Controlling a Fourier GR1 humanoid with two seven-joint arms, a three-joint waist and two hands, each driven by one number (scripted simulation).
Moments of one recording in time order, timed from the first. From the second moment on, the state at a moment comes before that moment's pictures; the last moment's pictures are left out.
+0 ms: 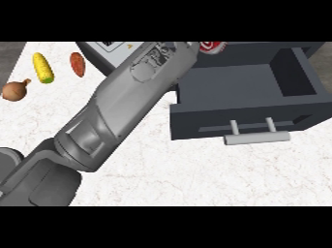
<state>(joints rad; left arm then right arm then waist) -1.47 0.00 -0.37 -0.51 0.37 0.57 0.11 0.20 -0.04 -0.27 -2.14 -0.10 0.21 0.12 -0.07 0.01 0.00</state>
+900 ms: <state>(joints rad) -1.44 0.00 -0.56 -0.39 0.47 0.65 -0.02 0.13 -0.04 -0.24 -2.11 -0.07 0.19 0.13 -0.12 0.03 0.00</state>
